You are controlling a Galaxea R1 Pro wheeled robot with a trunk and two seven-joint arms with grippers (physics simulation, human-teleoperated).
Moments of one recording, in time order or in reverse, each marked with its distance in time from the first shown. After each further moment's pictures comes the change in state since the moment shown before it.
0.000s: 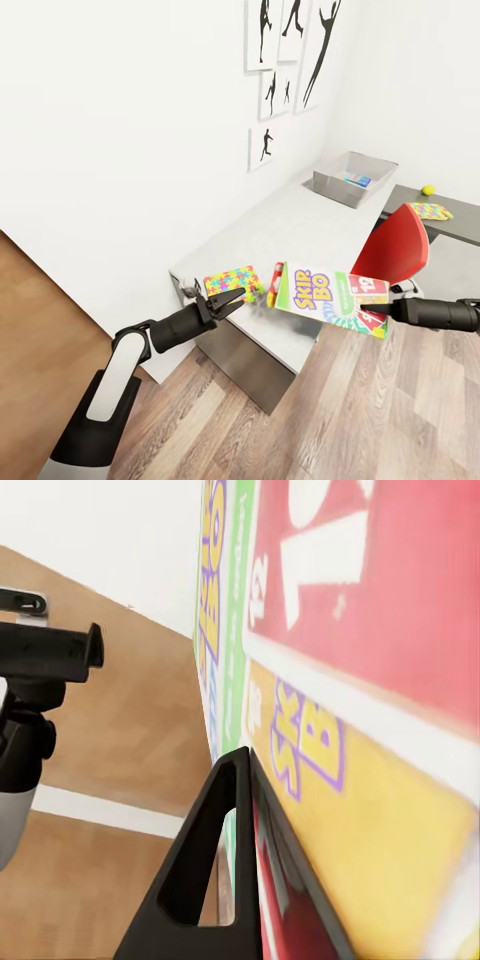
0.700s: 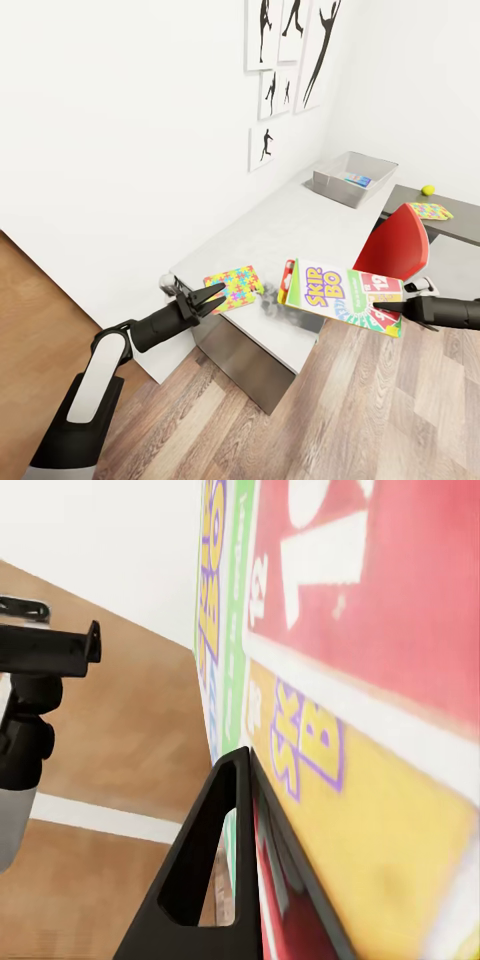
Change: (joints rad) left arm 0.015 0.035 0.092 -0.029 0.019 0.030 -0.002; right arm -0.010 -0.052 -0.007 0.039 -0.003 -0.003 0.040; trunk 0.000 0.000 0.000
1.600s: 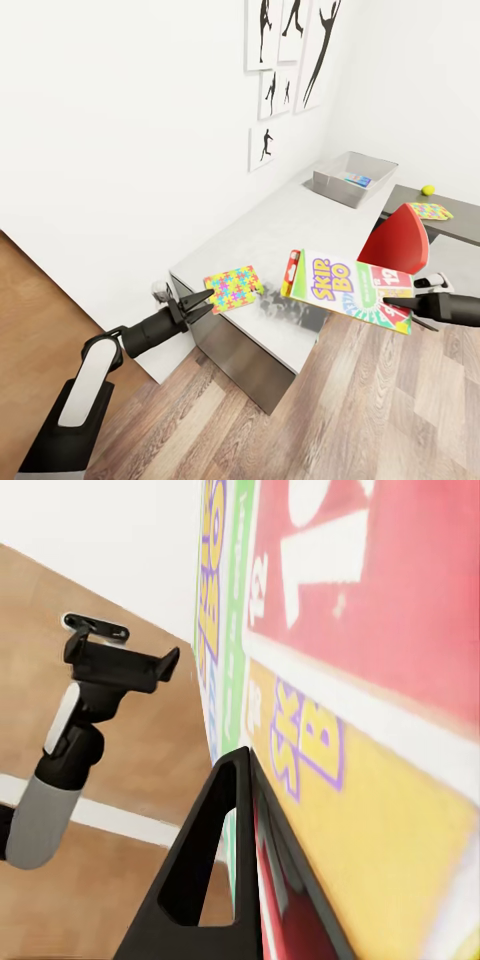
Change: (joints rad) left arm 0.023 0.033 0.053 0.046 -0.017 0.005 0.010; right arm 0.010 -0.020 -0.045 -0.012 -0.008 -0.001 0.092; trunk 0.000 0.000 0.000
